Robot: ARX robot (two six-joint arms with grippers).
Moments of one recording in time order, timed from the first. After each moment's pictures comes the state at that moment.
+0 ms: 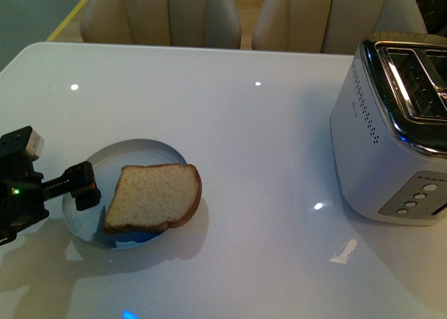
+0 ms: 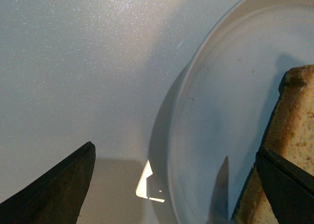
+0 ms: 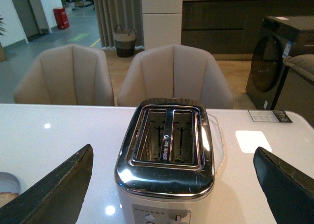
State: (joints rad) left arm 0.02 2.31 0.79 0.46 0.15 -0.29; right arm 0.00 0.00 0.02 0.00 0.00 0.00
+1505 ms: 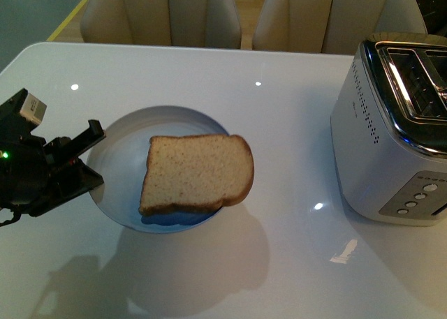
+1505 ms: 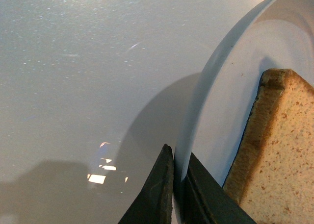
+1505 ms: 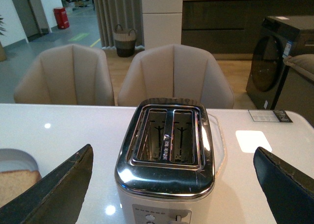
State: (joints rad) left arm -0.11 1.99 0.68 0.33 0.29 -0.58; right arm 0.00 0.00 0.02 0.00 0.00 0.00
